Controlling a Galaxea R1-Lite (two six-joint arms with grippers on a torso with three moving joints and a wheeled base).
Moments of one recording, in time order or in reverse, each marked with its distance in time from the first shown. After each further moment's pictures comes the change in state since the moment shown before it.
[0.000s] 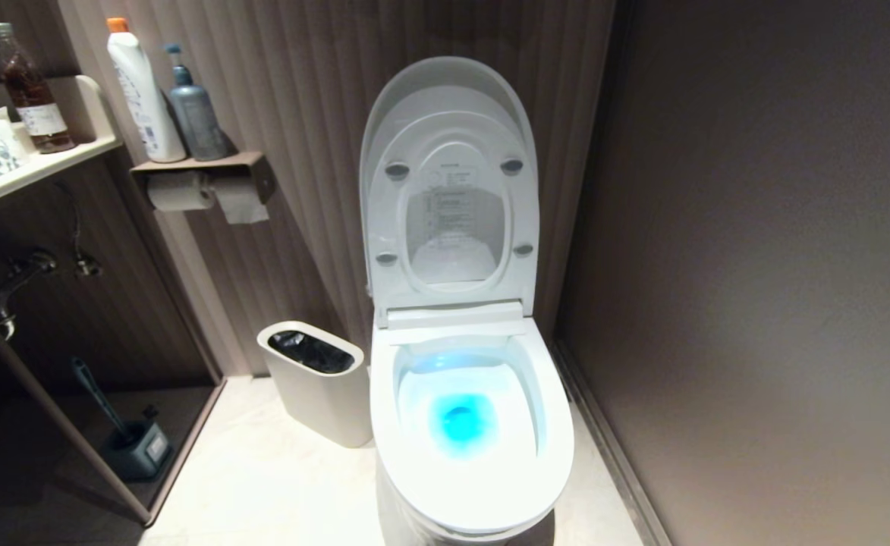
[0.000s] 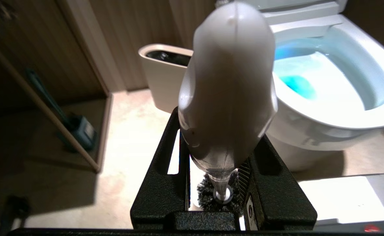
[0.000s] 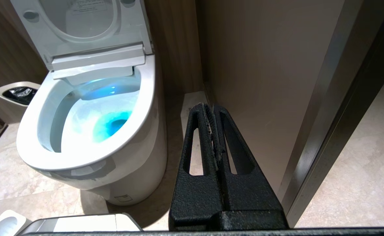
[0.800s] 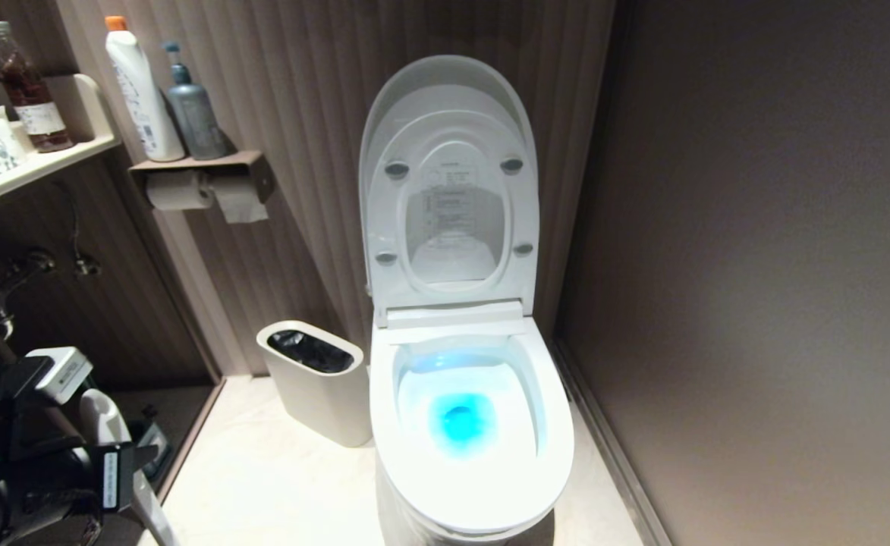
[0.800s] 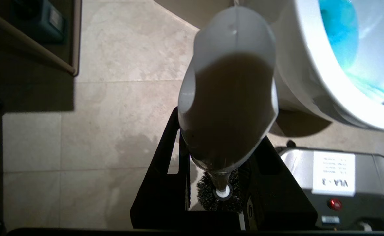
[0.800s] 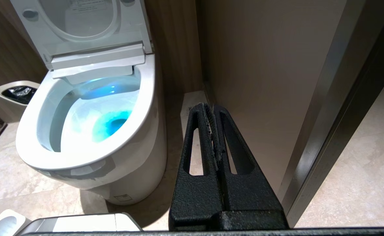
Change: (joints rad) left arm 0.000 1.077 -0.295 -0.239 0.089 -0.137; right arm 0.000 0.000 0.000 0.000 0.000 0.000
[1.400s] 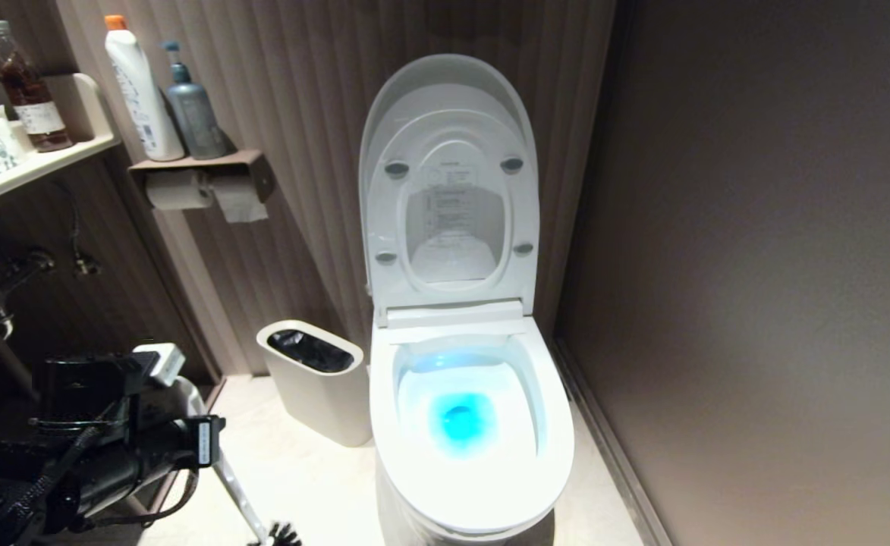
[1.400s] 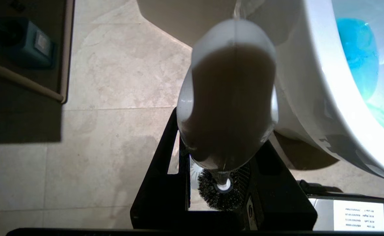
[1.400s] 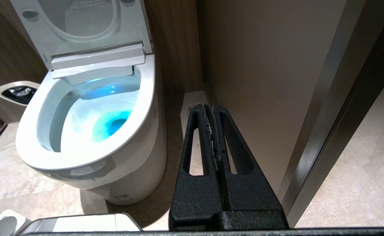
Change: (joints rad) left arm -0.063 0.454 0.090 -0.588 0.044 -0.030; right arm 0.000 0.000 0.000 0.000 0.000 -0.001
